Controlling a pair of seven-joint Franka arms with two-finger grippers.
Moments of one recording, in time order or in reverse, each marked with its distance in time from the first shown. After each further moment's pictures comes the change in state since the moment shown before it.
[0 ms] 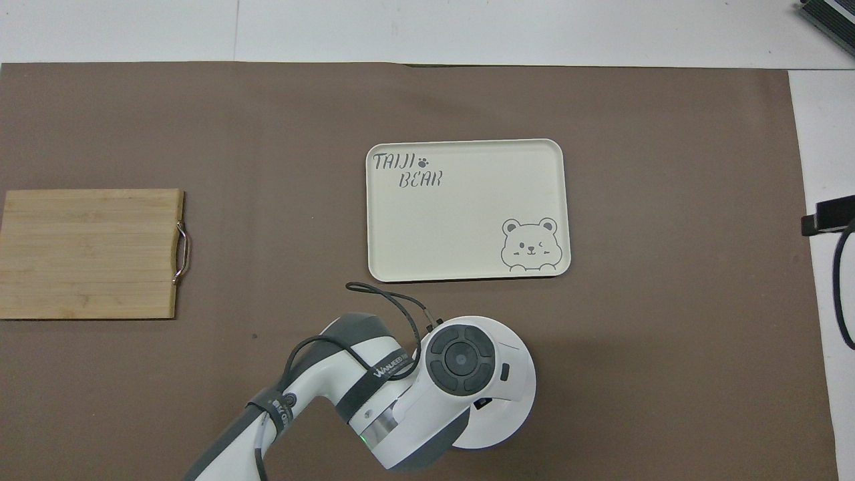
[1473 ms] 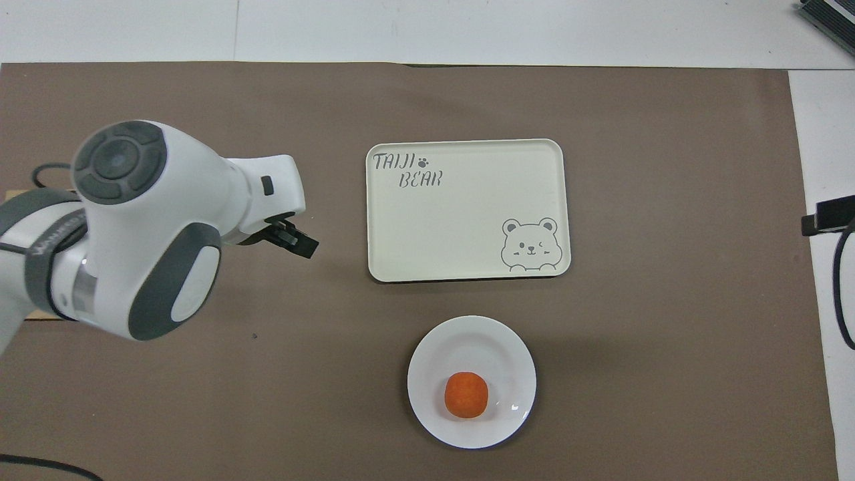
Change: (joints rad) left arm 0.553 -0.173 0.036 0.165 0.043 -0.241 0.009; right arm 0.000 0.000 0.000 0.000 0.000 0.000 0.000
